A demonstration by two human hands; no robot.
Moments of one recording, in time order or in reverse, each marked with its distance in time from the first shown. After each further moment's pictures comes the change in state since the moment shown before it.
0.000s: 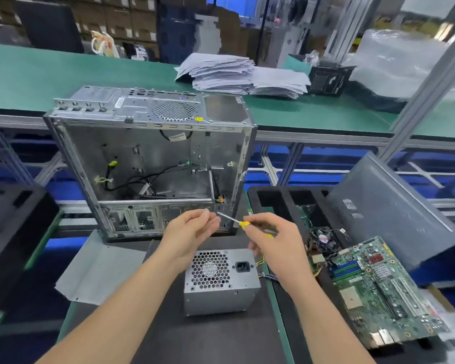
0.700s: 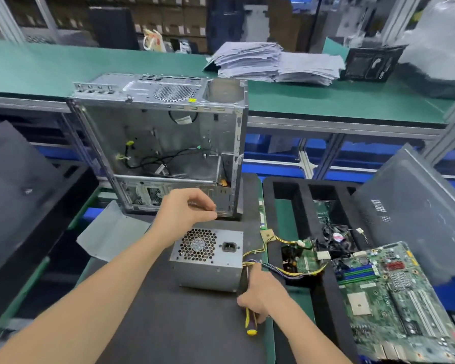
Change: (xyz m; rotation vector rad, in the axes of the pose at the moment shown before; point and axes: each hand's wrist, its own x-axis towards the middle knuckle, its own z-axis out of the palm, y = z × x) left_hand -0.045 0.012 0.032 1.073 0.115 0.382; right_hand -0.024 0.117 -0.010 -0.885 -0.708 0.464
